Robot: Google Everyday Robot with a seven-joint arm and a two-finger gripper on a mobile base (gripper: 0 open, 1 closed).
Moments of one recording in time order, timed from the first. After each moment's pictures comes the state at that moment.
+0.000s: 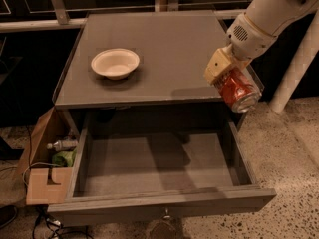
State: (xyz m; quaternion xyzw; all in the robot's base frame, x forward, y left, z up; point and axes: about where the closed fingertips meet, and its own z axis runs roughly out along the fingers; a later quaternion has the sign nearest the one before) arm 0.564 -0.164 0.910 -0.25 0.94 0.17 0.12
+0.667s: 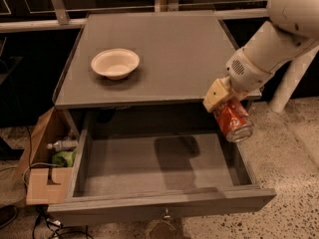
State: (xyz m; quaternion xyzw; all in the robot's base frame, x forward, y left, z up) arm 0.527 -0.162 0.853 -0.20 0.96 0.19 0.10
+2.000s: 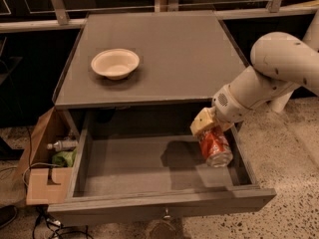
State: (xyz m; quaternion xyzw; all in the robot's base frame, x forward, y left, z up) arm 0.512 -0.137 0.768 -0.13 0.96 0.25 0.06
